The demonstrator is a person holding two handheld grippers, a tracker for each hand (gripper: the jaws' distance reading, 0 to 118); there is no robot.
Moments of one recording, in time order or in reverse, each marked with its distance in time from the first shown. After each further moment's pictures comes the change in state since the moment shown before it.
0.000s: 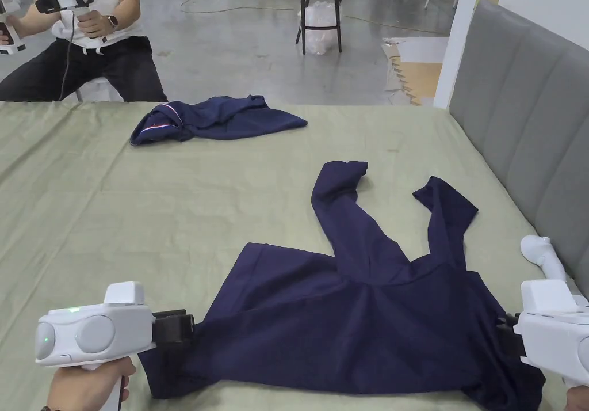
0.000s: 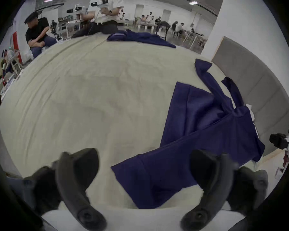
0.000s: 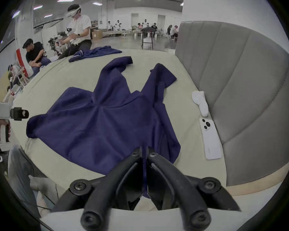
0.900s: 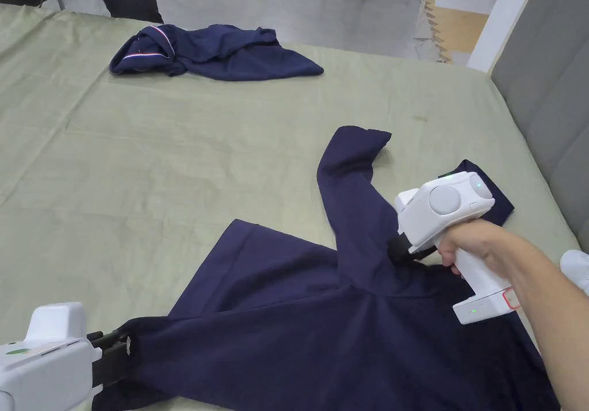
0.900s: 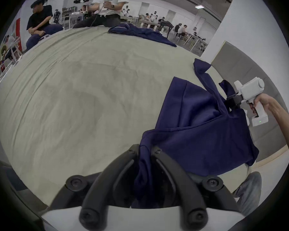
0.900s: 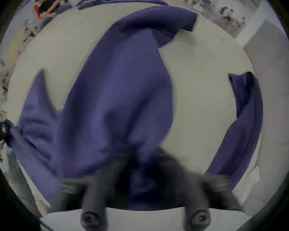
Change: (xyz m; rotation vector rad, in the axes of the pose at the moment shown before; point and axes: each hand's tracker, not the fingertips) left arm 0.009 -0.016 0.007 0.025 -0.043 0.076; right arm -0.079 0.207 -0.261 -0.397 0.277 0.371
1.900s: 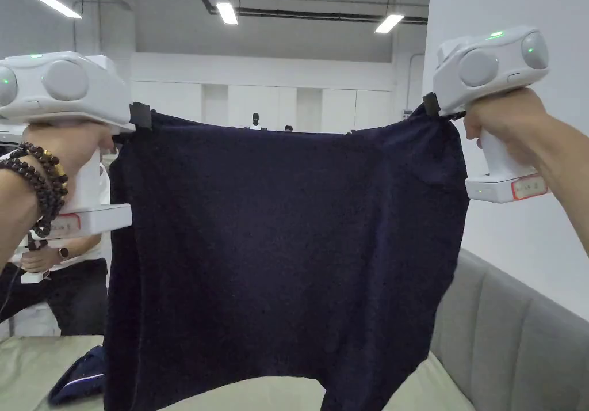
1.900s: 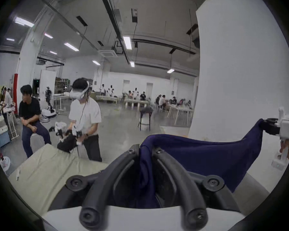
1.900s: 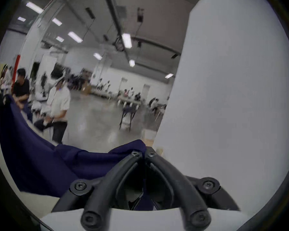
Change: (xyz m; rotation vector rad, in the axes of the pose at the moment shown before) left arm 0.230 0.550 0.244 0.784 -0.079 -0.202; right arm 0.068 0.153 0.577 1.086 -0.723 -0.236
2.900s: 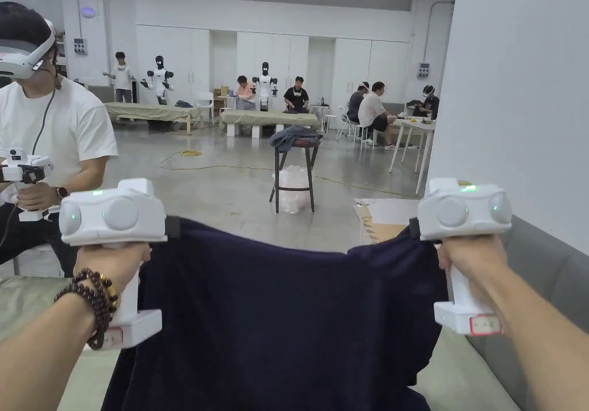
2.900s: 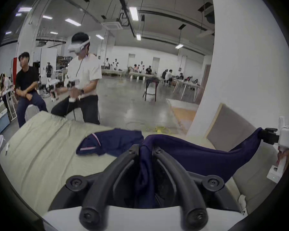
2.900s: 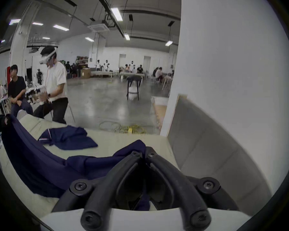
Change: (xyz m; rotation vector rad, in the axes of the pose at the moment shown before) left arm -0.029 -0.276 -0.139 -0.307 0.054 0.048; right arm -0.095 -0.289 -0.134 -0.379 0.103 -0.122
